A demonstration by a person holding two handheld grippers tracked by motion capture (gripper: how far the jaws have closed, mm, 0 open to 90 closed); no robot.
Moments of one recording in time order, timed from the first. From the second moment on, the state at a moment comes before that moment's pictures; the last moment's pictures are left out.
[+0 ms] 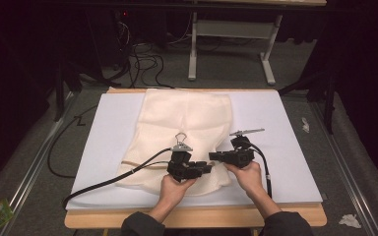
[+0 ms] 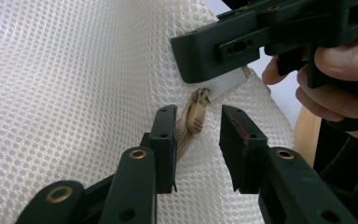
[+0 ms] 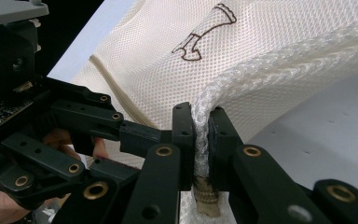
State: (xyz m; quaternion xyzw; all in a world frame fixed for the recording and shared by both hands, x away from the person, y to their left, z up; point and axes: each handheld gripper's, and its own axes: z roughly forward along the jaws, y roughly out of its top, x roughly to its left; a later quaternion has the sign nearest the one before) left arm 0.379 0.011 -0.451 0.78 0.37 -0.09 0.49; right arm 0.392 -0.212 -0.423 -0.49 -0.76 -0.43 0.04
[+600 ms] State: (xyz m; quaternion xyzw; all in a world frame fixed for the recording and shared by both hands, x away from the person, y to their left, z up) left arm 0.381 0.010 -0.453 0.78 0.37 -0.09 0.49; right arm 0.392 -0.211 -0.422 -0.49 -0.76 -0.43 0.04
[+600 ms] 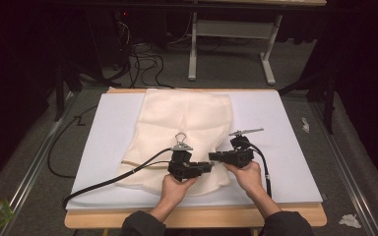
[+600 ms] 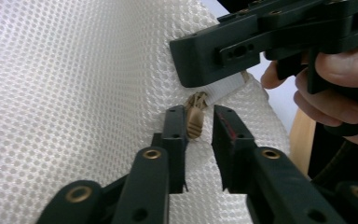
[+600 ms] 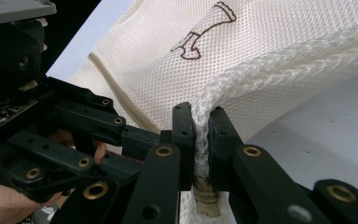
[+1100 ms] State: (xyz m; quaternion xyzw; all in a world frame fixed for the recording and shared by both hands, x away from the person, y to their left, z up) left arm 0.381 0.009 -0.450 0.79 0.36 -0.07 0.49; right arm 0.392 -0.206 -0.421 -0.48 -0.77 -0.42 0.03
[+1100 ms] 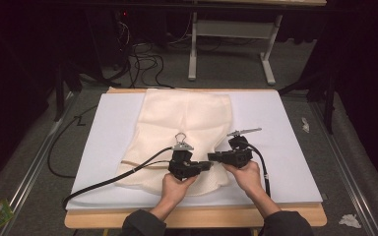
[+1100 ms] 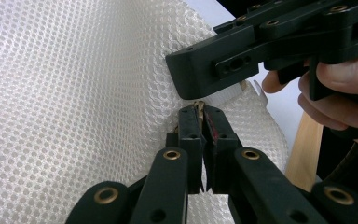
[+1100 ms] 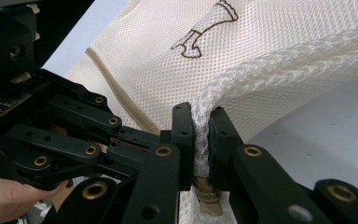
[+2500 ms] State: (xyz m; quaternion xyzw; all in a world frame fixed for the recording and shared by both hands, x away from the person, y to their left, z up) left arm 0.379 0.021 -0.432 0.80 0.34 -0.06 0.49; right arm 0.380 -0.218 -0.414 -0.46 -0.79 -0.40 0.05
